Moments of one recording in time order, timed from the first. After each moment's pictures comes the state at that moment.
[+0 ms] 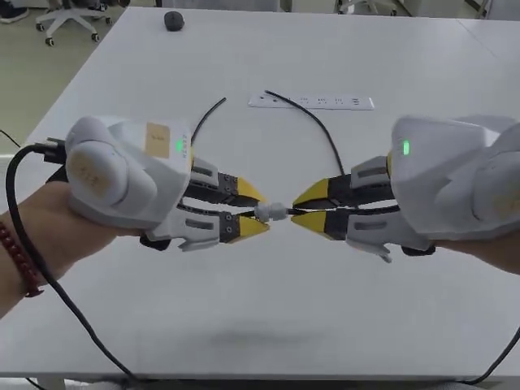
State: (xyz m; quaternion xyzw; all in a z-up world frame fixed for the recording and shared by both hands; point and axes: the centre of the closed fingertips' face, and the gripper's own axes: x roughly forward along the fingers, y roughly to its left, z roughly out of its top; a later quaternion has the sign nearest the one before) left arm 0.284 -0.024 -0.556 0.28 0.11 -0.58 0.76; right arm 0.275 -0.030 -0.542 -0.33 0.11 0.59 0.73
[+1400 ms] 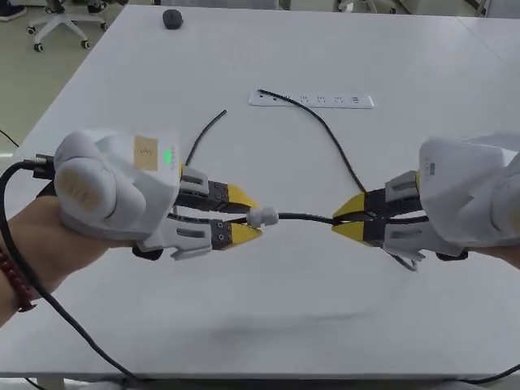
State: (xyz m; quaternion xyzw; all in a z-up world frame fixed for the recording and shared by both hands) left arm 0.282 -0.014 -0.564 0.27 0.12 -0.57 0.77; right arm 0.291 -0.085 -0.582 -0.37 0.16 0.56 0.72
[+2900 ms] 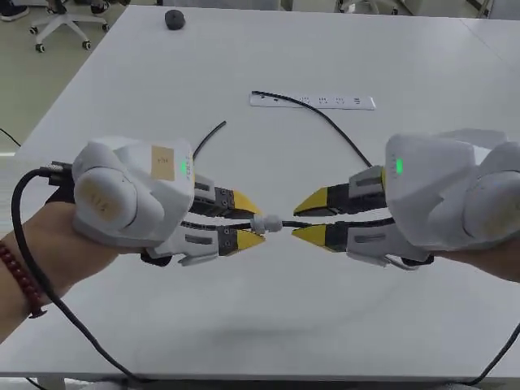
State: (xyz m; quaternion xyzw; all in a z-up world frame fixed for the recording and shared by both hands) left arm 0.281 -0.018 -0.571 0.28 0.13 -0.56 0.77; right arm 0.271 -0.030 -0.562 -0.36 0.12 0.59 0.71
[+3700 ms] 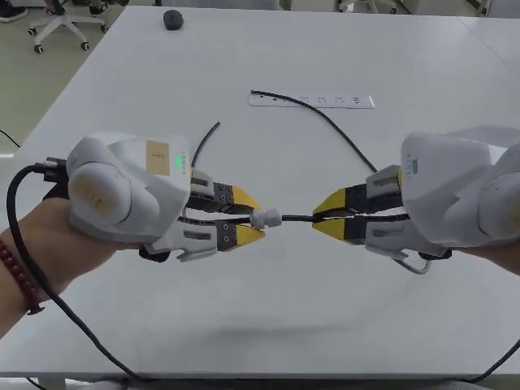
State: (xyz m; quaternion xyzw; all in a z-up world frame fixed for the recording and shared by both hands) left arm 0.283 -0.017 -0.567 0.28 0.12 -0.56 0.77; right arm 0.281 -0.061 -0.563 -0.37 0.13 0.57 0.72
